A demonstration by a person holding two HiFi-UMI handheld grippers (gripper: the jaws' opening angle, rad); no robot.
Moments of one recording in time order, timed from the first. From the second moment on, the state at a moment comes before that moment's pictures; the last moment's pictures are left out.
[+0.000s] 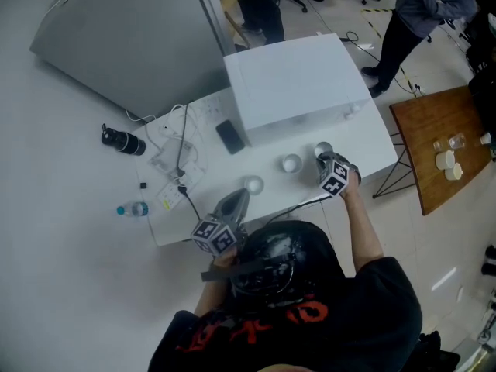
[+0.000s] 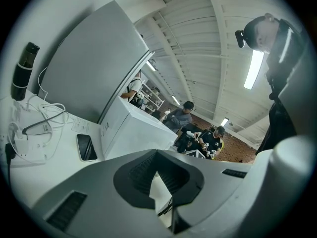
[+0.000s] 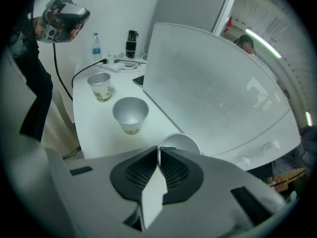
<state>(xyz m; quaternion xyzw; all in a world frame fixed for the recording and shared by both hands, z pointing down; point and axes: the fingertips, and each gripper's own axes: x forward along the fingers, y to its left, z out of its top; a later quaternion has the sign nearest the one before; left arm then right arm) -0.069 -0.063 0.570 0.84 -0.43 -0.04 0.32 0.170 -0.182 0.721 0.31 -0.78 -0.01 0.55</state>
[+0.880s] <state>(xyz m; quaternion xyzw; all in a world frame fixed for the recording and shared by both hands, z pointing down) -0.057 -0.061 0.570 0.86 -0.40 -0.03 0.31 0.085 -0.127 0.655 0.20 -0.85 -0.09 0.49</state>
